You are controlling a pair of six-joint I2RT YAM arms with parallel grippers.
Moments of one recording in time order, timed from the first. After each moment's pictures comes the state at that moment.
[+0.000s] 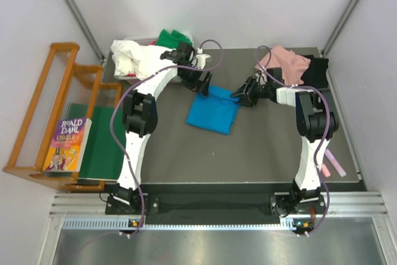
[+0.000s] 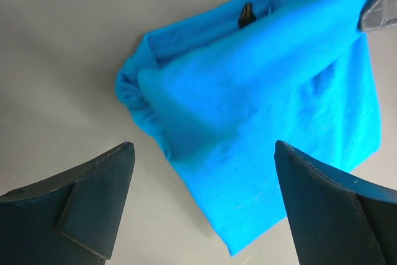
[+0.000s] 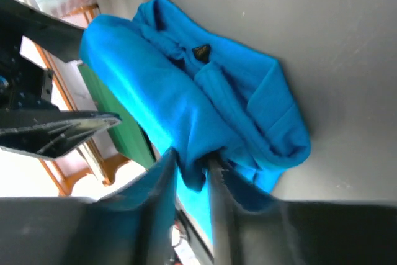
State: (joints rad) left arm -0.36 2.41 2.26 -0.97 0.48 0.18; right arm 0.14 2.07 1.25 0.05 -0.80 0.88
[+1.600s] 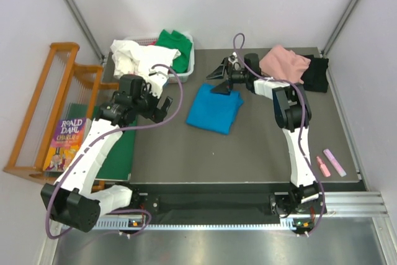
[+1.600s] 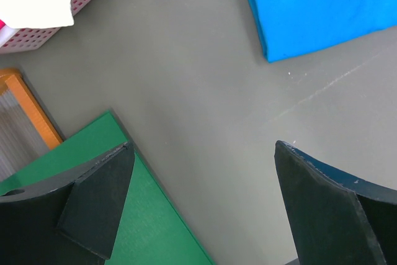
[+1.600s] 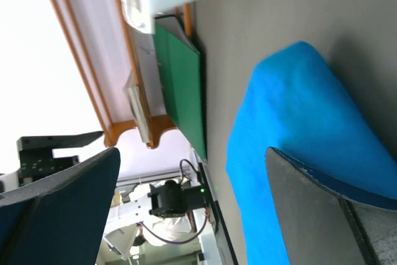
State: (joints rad) left arm -0.29 1.15 1.14 -0.70 0.12 0.28; right arm 0.29 2.42 1.72 0.26 -1.05 1.13
